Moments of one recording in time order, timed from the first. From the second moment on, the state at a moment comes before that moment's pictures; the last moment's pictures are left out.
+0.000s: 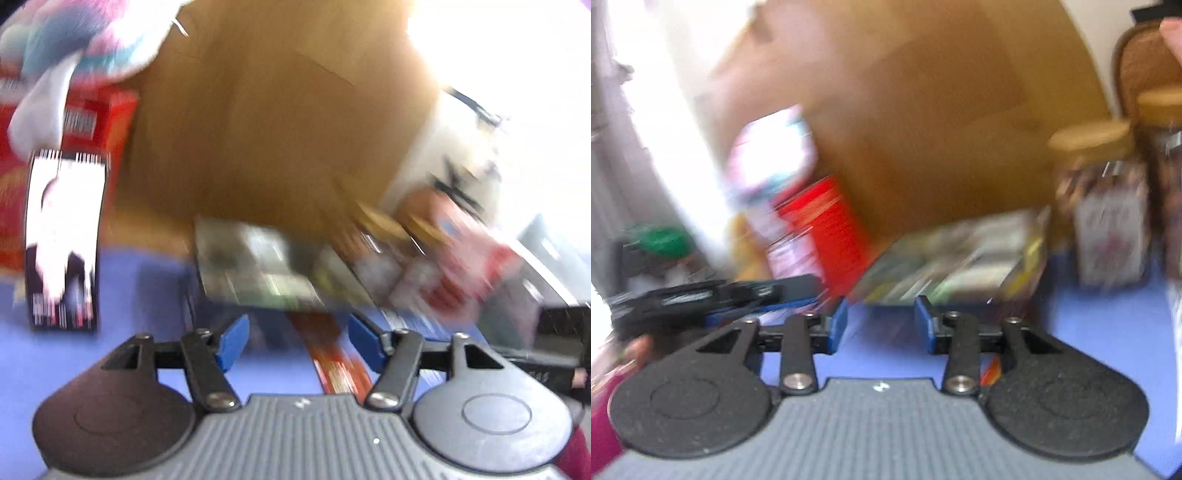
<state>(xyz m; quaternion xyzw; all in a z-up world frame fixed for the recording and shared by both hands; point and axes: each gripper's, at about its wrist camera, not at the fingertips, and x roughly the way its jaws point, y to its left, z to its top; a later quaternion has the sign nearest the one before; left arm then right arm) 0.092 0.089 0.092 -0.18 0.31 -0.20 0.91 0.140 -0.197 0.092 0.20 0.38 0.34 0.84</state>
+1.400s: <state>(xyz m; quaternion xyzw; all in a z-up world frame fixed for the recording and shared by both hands) -0.055 0.058 0.043 -0.05 0.31 -0.04 0.95 -0.047 -0.191 0.068 0.11 0.31 0.12 0.93</state>
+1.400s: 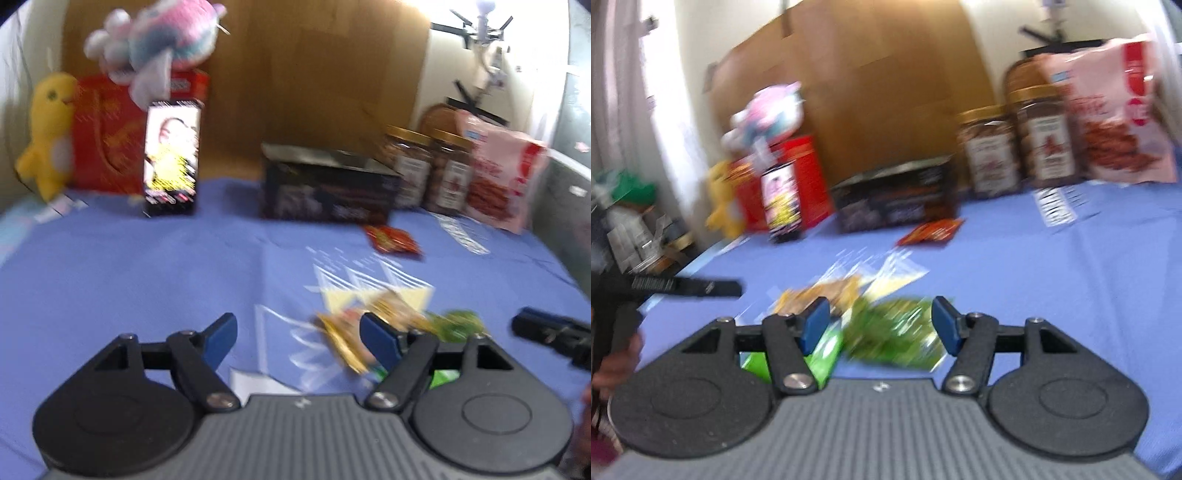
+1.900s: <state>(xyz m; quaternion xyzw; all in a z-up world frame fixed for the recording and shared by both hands) -0.026 0.065 0.018 -0.05 0.26 -0.01 0.96 -0.020 -0.201 0.045 0.12 0.29 0.06 0.95</state>
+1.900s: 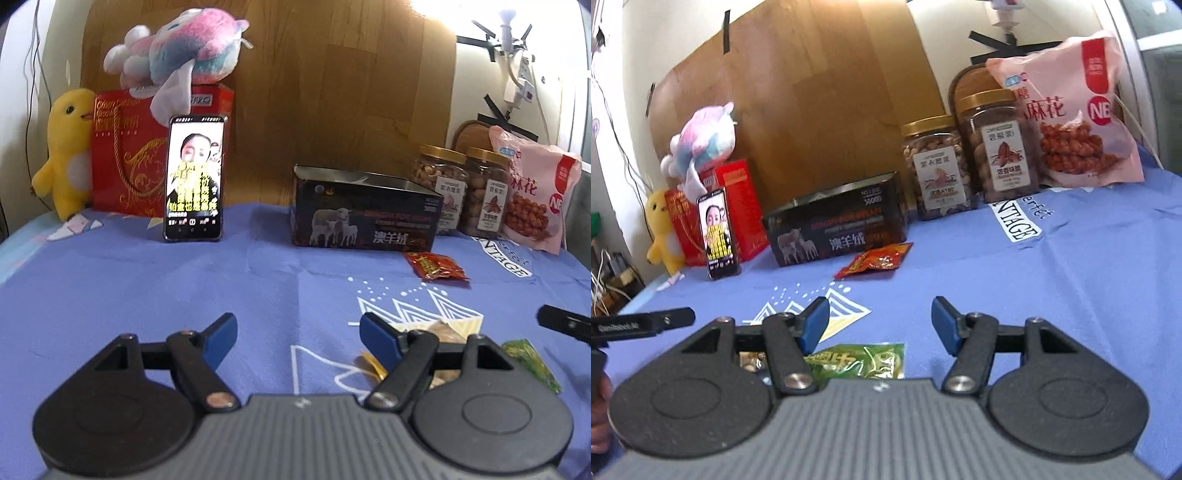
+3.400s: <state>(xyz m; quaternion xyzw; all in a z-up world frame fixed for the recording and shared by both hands) -0.075 0.057 0.022 -0.06 0.13 -0.17 0.98 -0.004 -0.206 0.032 0.13 0.34 -0.04 0.93</state>
